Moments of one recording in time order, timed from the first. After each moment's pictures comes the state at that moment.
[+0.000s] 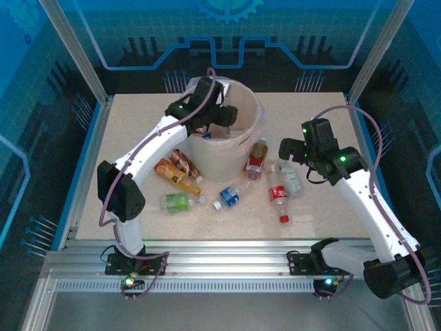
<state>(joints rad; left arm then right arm) -0.53 1.87 1.84 -0.68 -0.08 -0.22 0.35 1.12 1.22 -0.97 0.23 0.49</state>
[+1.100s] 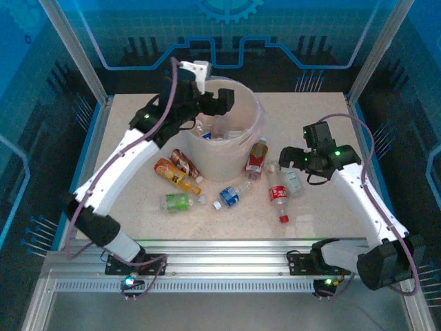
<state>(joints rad) -0.55 1.53 1.76 -0.56 -0.10 -0.32 0.24 1.19 1.13 -0.99 0.04 0.46</state>
